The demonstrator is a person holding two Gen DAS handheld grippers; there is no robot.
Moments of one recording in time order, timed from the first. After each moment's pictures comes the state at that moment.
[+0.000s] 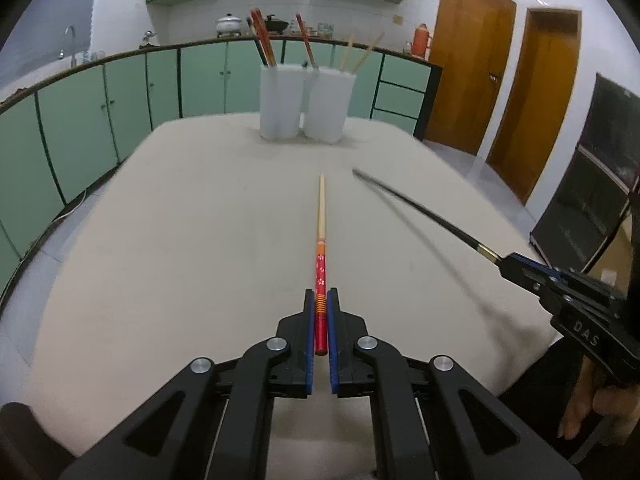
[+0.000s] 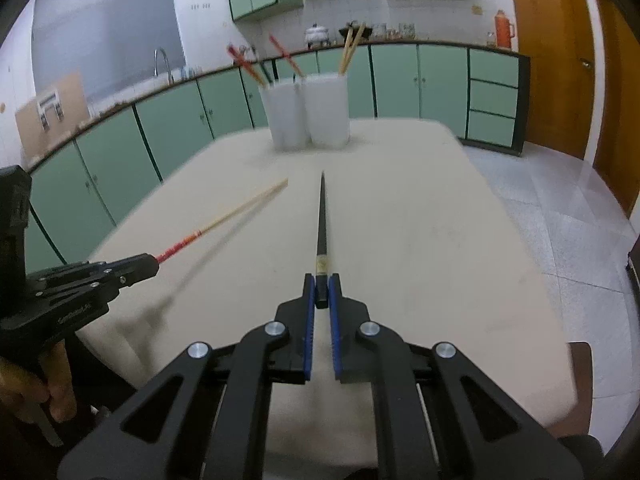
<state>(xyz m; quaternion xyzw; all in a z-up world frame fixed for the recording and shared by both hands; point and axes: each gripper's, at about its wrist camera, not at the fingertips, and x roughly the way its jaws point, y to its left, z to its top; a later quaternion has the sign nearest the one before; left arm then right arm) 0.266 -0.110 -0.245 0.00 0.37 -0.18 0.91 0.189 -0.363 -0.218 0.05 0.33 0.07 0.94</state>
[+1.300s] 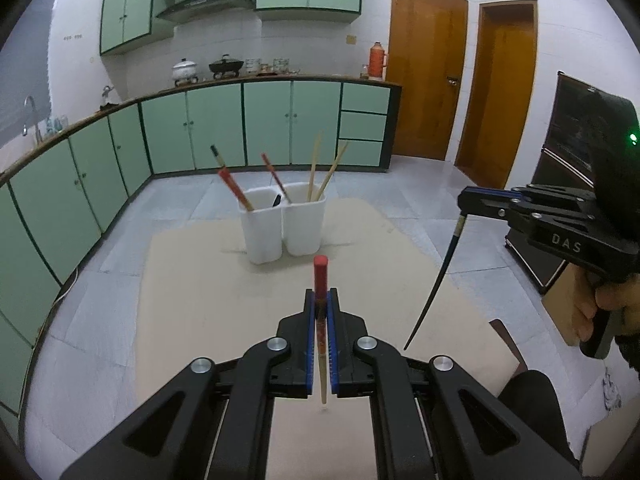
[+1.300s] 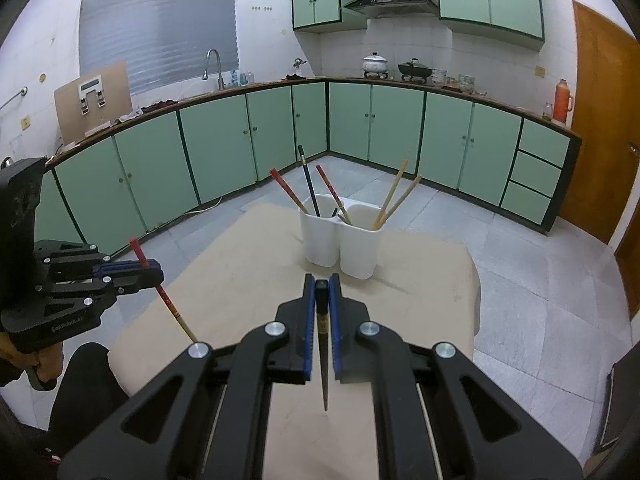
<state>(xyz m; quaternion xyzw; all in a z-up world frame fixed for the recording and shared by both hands) 0.319 -0.125 -0.076 0.07 0.33 -0.25 0.91 0.296 -0.358 -0.029 -0.03 0.32 0.15 0.94</state>
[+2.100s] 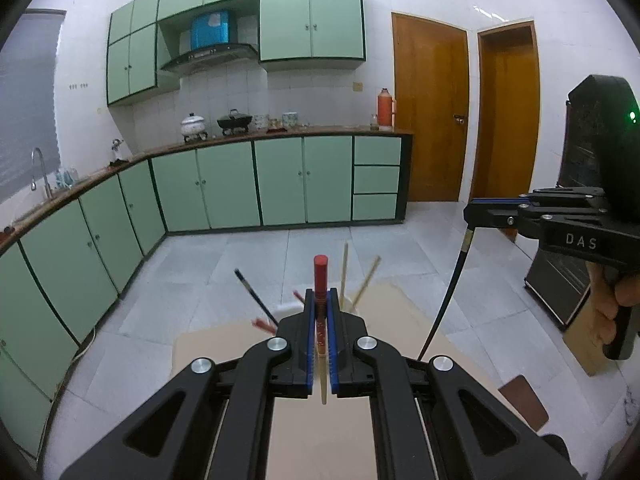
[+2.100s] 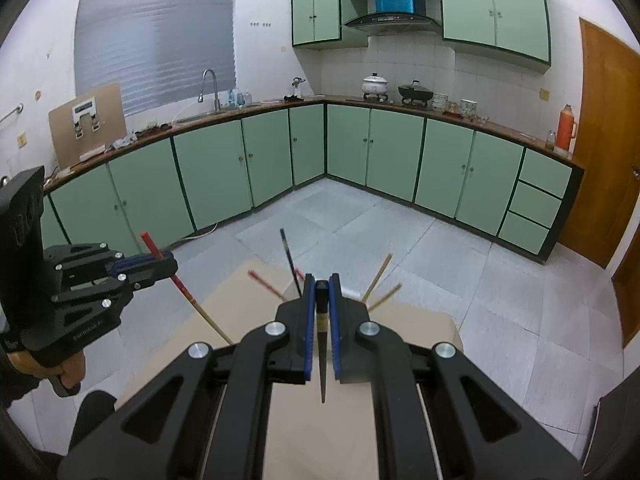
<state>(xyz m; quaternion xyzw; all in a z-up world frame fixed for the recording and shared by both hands) 0.407 -0.142 0.026 0.08 0.24 -0.23 0.94 0.395 -0.373 0.077 -0.04 0.30 0.15 0.94</state>
